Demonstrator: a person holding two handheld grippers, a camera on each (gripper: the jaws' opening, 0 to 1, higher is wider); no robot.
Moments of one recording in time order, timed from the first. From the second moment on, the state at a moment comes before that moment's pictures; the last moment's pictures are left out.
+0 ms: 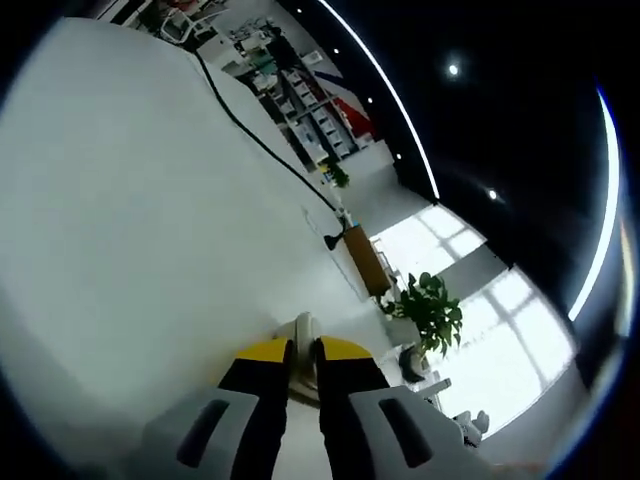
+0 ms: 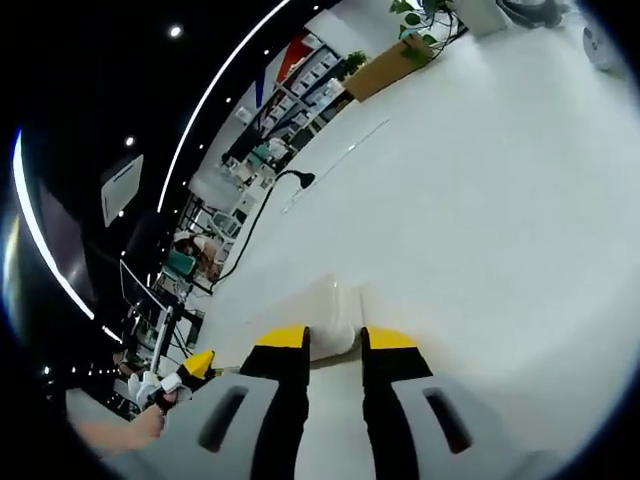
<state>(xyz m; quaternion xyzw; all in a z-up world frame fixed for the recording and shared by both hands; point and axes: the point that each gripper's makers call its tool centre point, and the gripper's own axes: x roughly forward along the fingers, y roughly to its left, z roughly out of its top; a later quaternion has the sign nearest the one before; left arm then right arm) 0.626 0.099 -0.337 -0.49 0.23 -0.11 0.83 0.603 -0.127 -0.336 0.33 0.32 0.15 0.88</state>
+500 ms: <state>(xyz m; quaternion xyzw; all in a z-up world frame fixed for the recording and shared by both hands) 0.612 0.108 -0.275 -0.45 0.24 -0.19 0.83 0.603 -0.139 -0.291 0.35 0.30 0.13 0.88</state>
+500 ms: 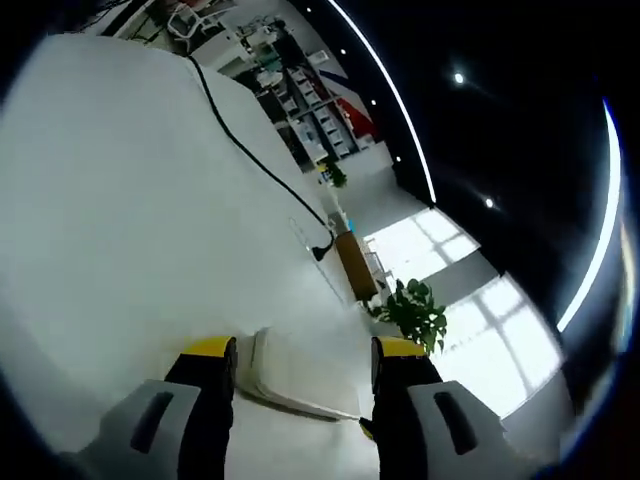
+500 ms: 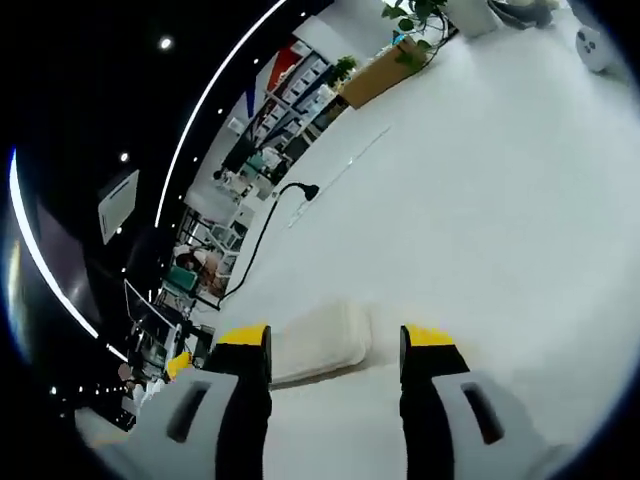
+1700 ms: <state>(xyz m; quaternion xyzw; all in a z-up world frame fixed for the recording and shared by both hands) 0.444 0.196 -0.129 0.04 0.18 -0.29 0.94 0.420 -0.076 -0.077 -0.12 0.10 0.26 0.95</state>
